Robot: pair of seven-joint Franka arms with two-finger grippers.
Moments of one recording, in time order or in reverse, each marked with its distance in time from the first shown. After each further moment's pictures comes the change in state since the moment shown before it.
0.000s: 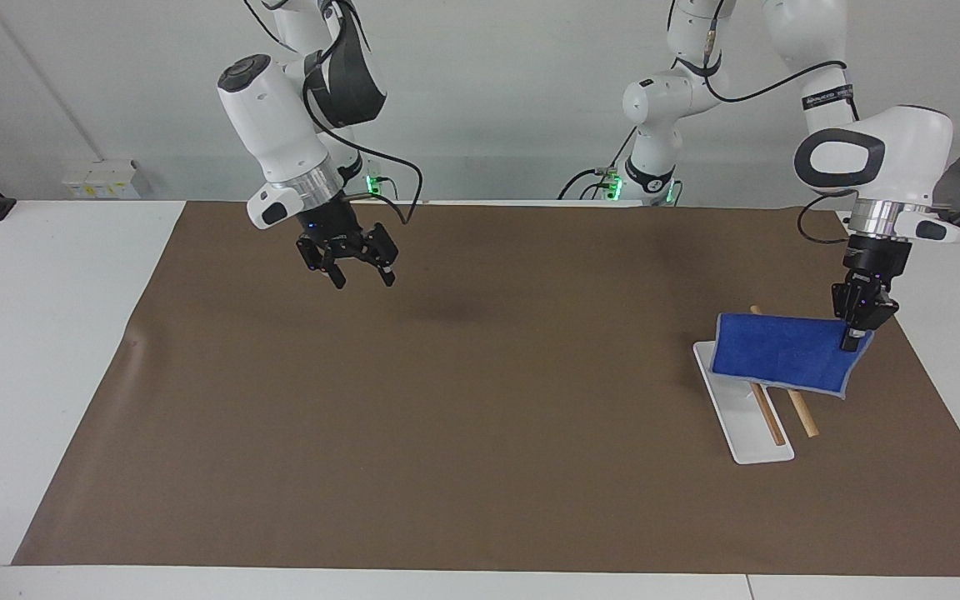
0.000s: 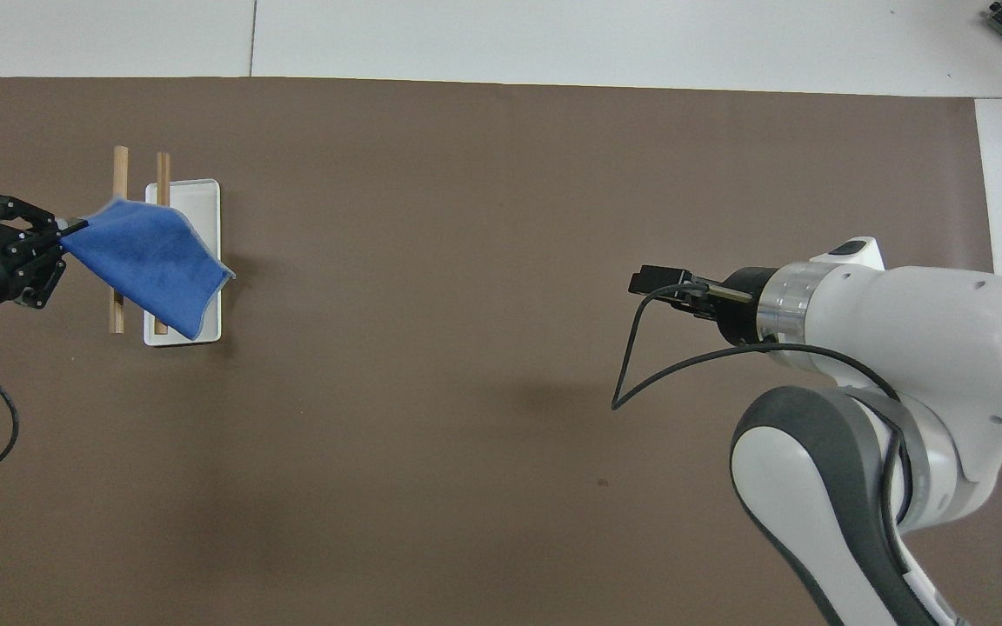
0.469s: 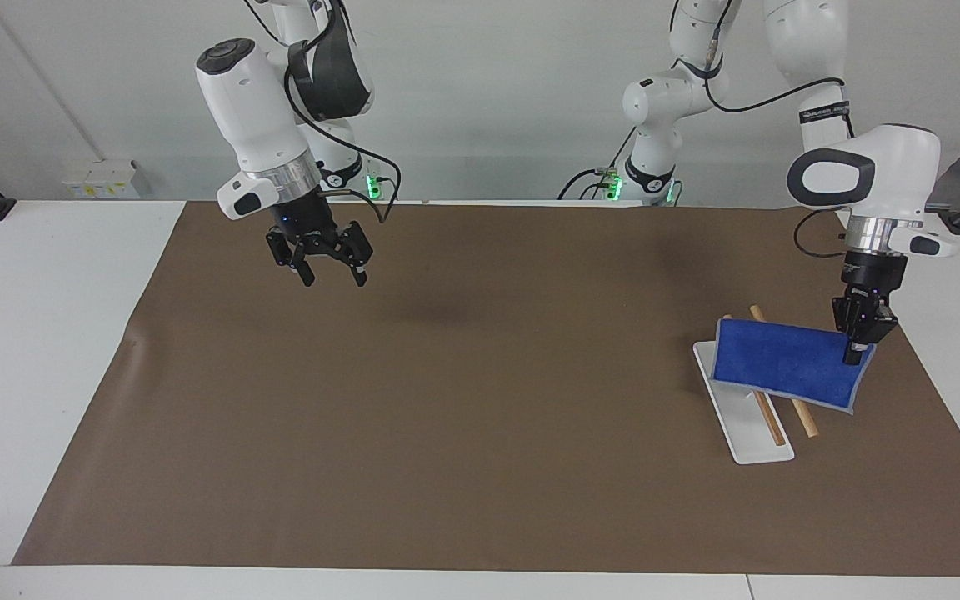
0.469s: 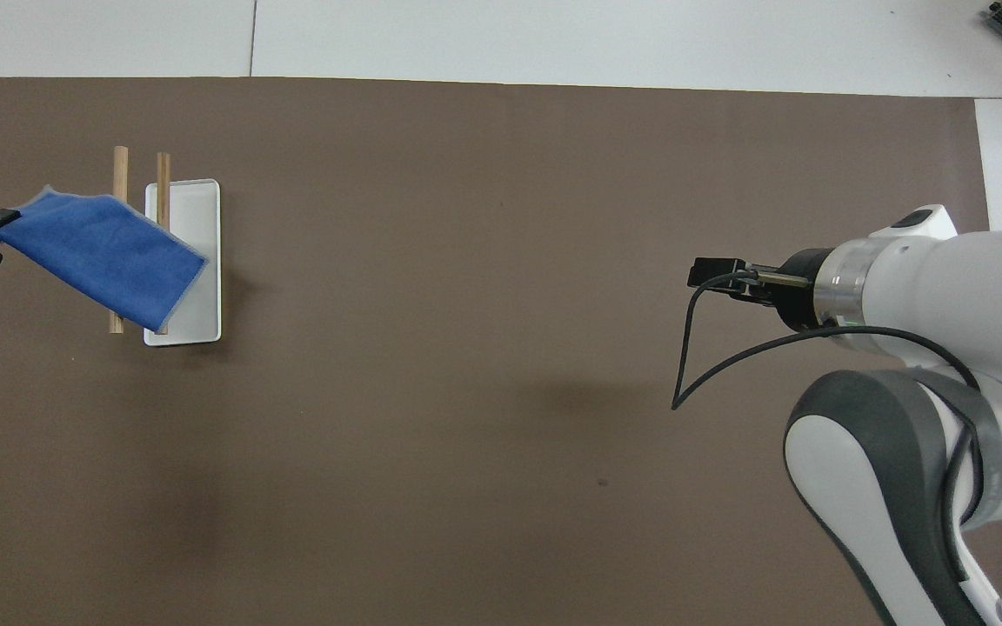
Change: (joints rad) left arm -0.041 0.081 -0.018 0.013 0.000 0.130 0.005; right arm -0.035 0.000 -0.001 0.051 -0.097 -0.056 -0.001
